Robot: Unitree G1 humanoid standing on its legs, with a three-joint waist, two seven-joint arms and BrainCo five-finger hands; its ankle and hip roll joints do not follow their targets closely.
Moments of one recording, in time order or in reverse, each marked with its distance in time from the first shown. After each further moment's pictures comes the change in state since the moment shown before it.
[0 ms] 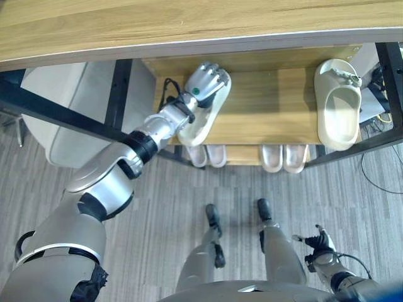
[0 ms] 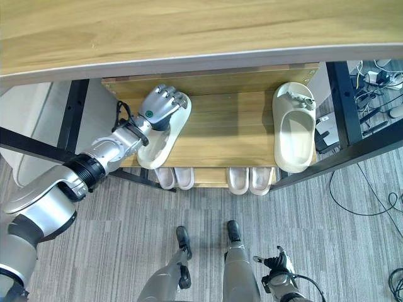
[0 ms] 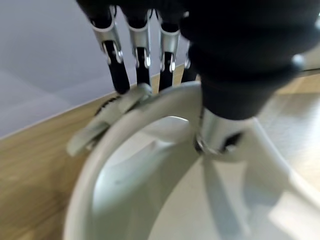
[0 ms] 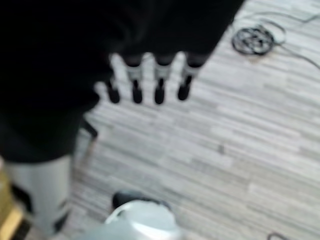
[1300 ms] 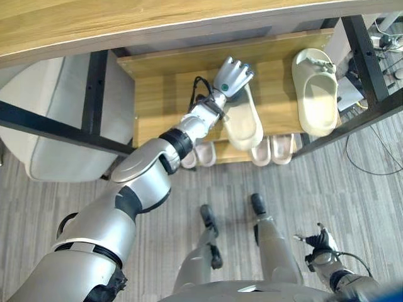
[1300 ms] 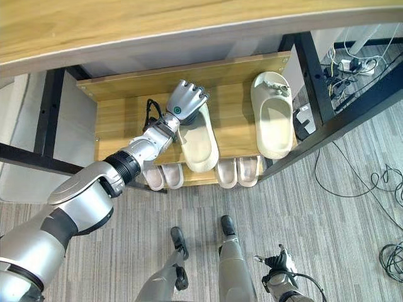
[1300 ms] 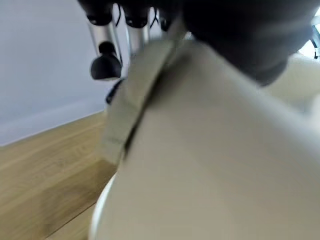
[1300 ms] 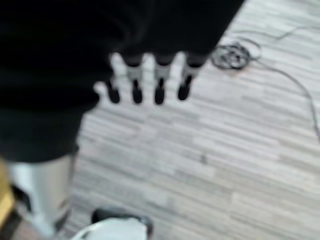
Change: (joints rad) left arm -0.112 -0.237 0.003 0.199 -0.002 0.133 0.106; right arm -0.019 0.001 0.038 0.035 -0.010 0.000 -0.070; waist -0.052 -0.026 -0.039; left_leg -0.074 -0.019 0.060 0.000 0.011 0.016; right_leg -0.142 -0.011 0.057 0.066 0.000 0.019
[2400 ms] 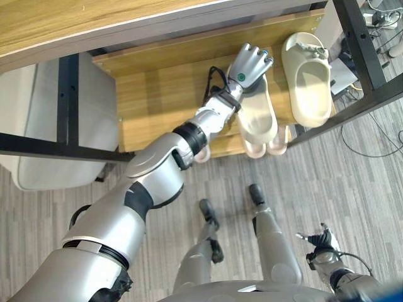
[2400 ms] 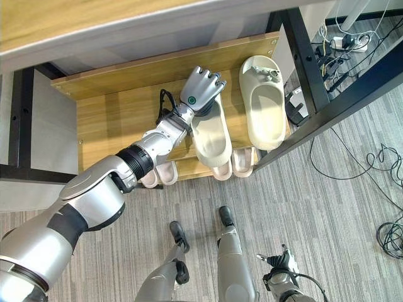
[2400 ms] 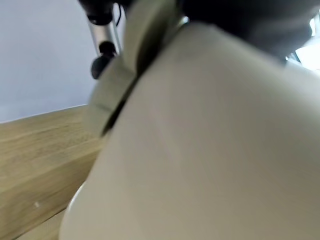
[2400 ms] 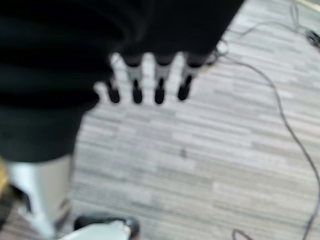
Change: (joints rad) left arm -0.065 -0.085 0.026 0.005 -0.001 0.021 0.003; right arm -0.007 0.000 -0.021 0.006 0.041 -0.001 -0.011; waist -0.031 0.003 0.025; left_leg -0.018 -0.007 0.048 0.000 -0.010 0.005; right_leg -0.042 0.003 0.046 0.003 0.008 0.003
